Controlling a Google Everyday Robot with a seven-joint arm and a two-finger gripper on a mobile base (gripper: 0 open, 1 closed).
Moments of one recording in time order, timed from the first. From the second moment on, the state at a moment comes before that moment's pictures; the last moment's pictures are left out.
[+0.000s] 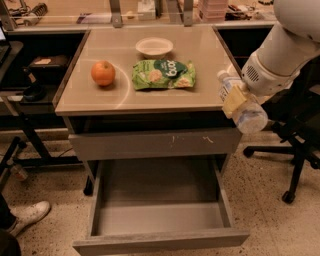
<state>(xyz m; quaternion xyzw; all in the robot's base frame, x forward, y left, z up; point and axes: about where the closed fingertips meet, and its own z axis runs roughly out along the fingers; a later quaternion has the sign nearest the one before) 0.541 -0.207 0.878 -0.18 0.97 0.03 0.14</state>
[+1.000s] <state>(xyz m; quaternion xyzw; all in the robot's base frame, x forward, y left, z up) 0.481 -0.105 0.833 -0.23 0.96 0.14 0.12</state>
